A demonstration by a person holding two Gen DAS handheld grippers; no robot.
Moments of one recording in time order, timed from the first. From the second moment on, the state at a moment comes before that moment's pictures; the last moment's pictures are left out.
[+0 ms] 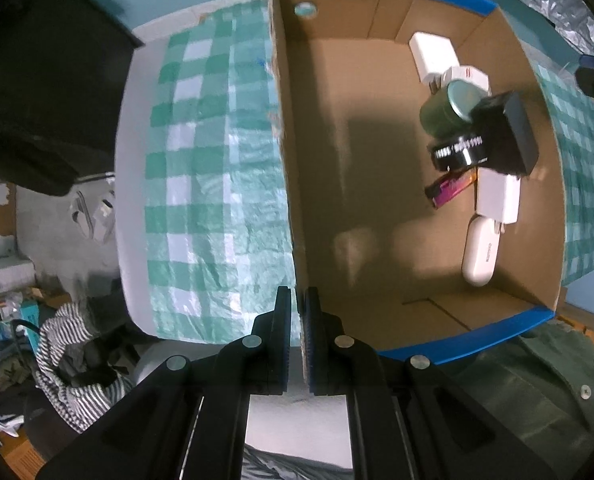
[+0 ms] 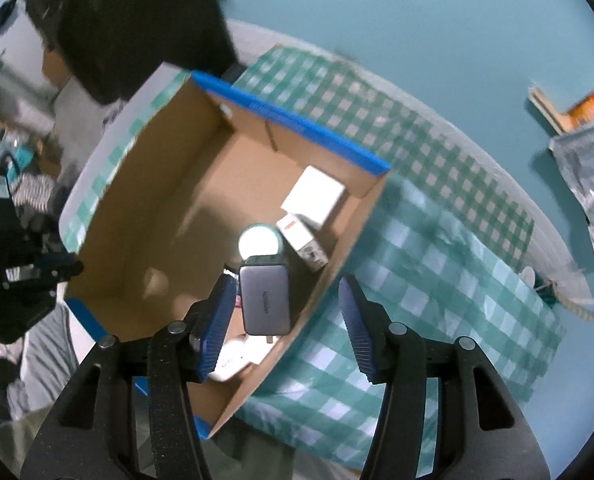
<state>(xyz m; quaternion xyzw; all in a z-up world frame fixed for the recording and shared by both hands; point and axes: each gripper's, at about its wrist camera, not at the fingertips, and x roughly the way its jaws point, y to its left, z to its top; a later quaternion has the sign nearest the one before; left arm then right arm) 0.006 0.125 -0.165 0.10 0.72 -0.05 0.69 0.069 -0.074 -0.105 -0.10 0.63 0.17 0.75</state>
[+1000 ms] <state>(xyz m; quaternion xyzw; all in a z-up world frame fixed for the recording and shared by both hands) 0.023 0.075 -0.021 0.07 0.54 -0.07 0.84 0.014 -0.167 0.008 0.00 0.48 -0.01 0.88</state>
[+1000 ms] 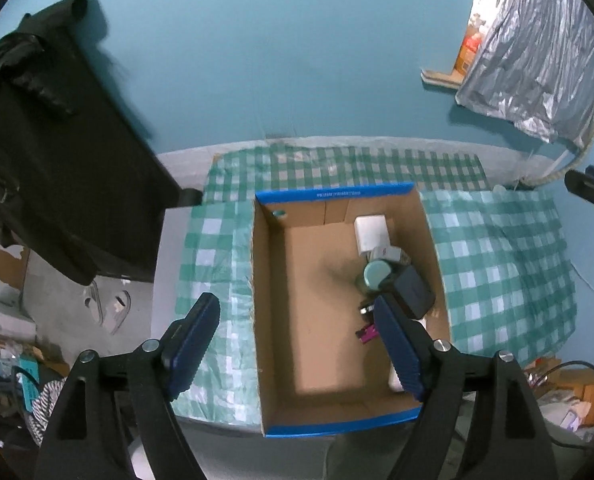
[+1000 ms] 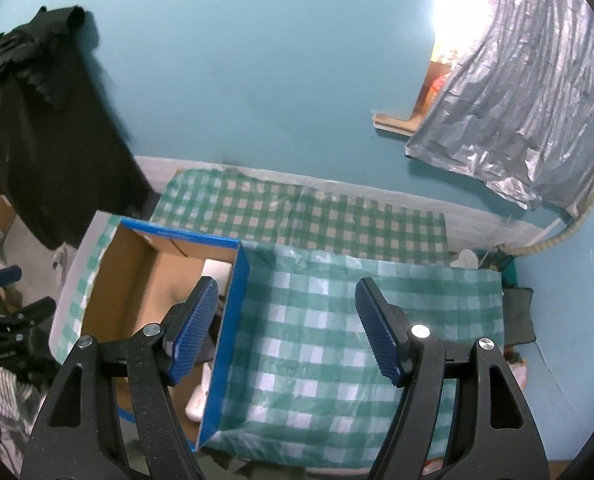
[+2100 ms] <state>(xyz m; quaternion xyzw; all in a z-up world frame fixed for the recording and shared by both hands) 0.012 0.047 0.003 0.08 0.50 -0.04 0.86 -0.003 -0.190 0.015 -0.02 0.47 -0.02 0.88</state>
